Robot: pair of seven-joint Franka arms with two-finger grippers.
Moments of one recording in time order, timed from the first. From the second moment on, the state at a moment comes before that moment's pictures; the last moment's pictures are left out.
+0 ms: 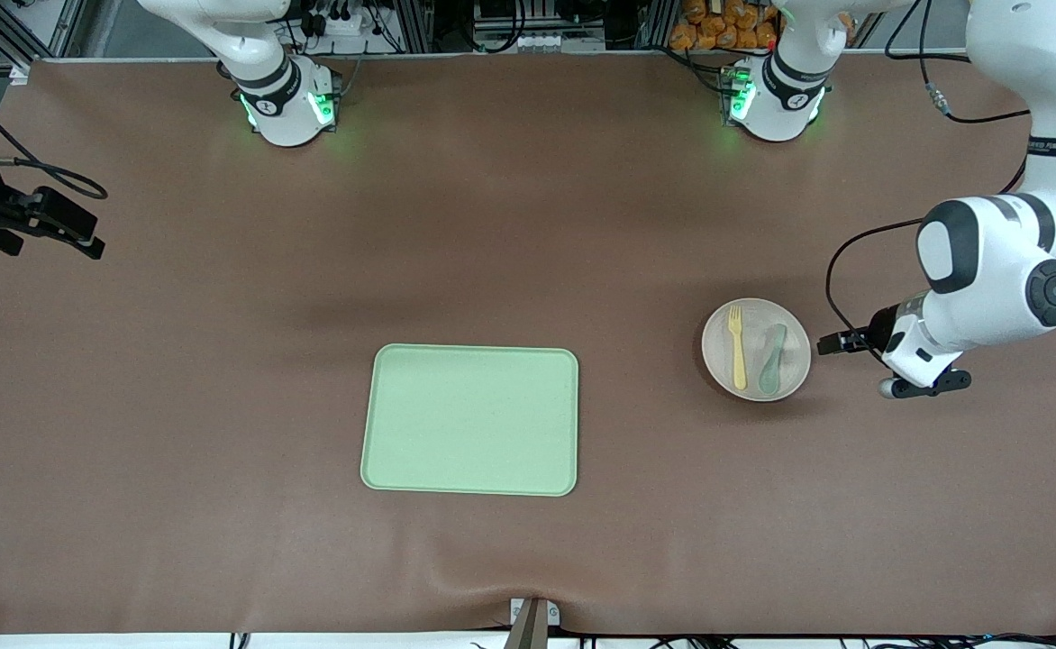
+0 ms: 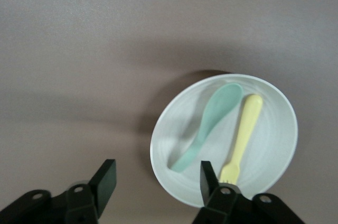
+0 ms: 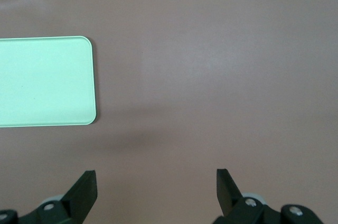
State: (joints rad) left arm 0.01 0.34 0.00 -1.97 -0.17 2.18 -0.04; right arm -0.06 0.02 0.08 -1.50 0.00 1.56 0.08
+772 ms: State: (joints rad) left arm 0.01 0.44 -0.02 -2.09 -0.19 2.43 0.00; right arm -0.06 0.02 0.08 -1.50 0.00 1.55 0.08
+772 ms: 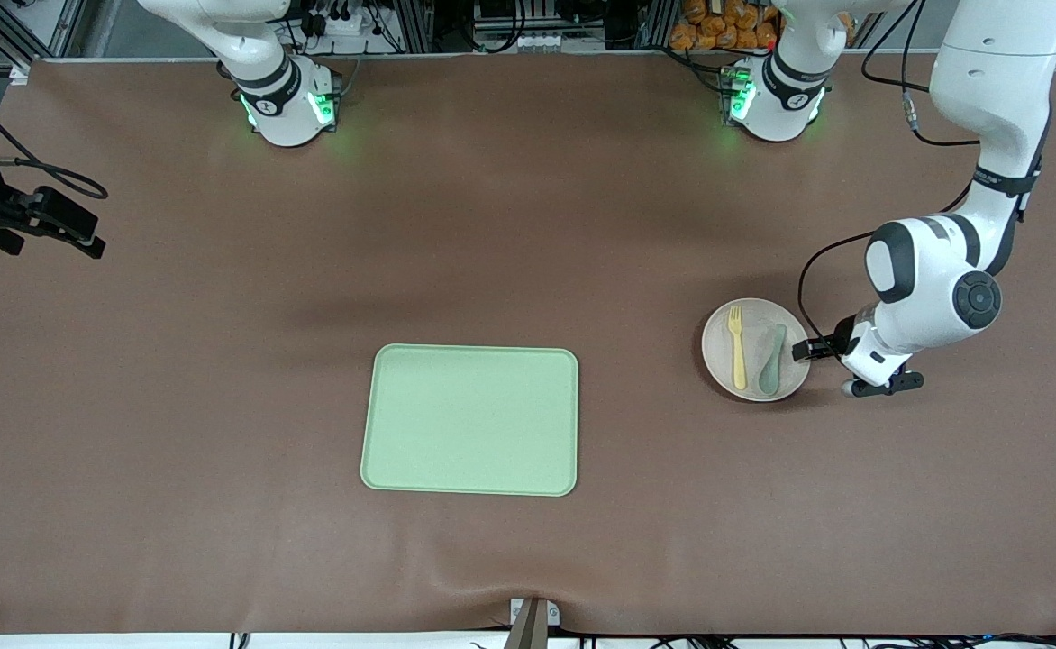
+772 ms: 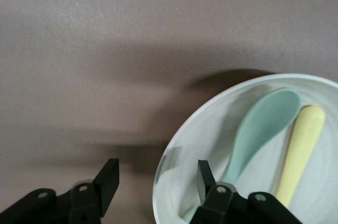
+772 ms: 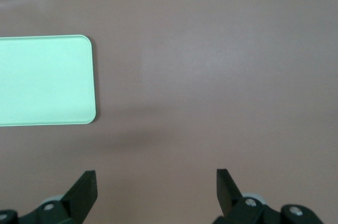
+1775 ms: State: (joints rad) left arm 0.01 0.46 -0.03 -2.10 -0.24 2.44 0.01; right arm -0.06 0.02 0.08 -1.50 0.00 1.55 0.08
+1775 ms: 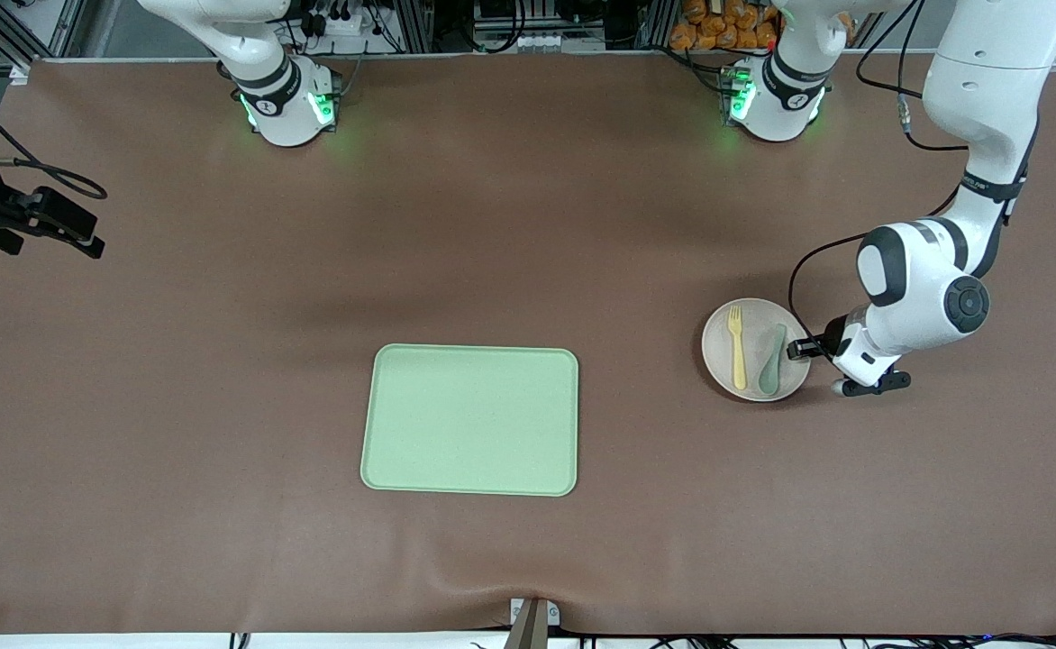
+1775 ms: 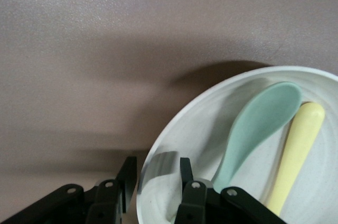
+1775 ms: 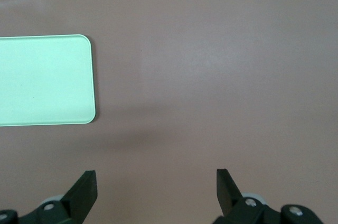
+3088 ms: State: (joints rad) left arm 0.01 0.46 -0.05 -2.09 -0.25 2.43 0.03; right arm -0.06 0.02 0.08 -1.50 0.01 1.55 0.08
